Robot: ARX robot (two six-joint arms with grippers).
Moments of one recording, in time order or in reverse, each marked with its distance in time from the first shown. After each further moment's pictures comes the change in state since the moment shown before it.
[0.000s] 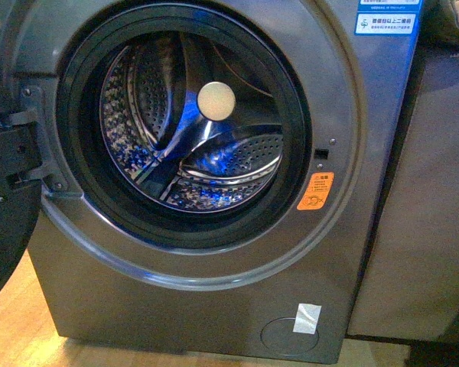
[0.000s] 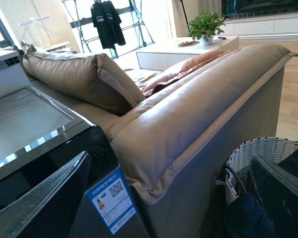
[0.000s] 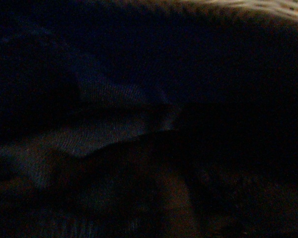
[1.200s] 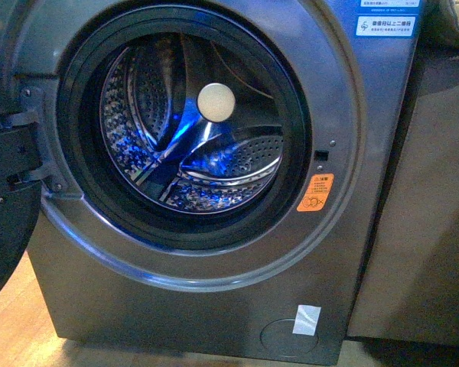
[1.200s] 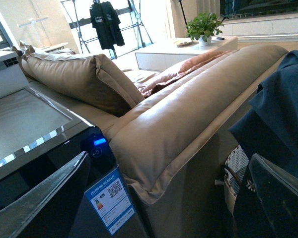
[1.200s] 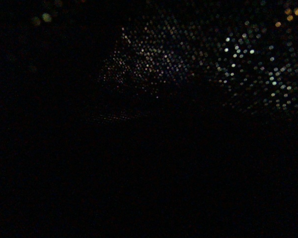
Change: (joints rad) left arm 0.000 0.000 0.000 0.000 0.000 0.000; right arm 0.264 -0.624 -0.235 1.096 0.050 0.451
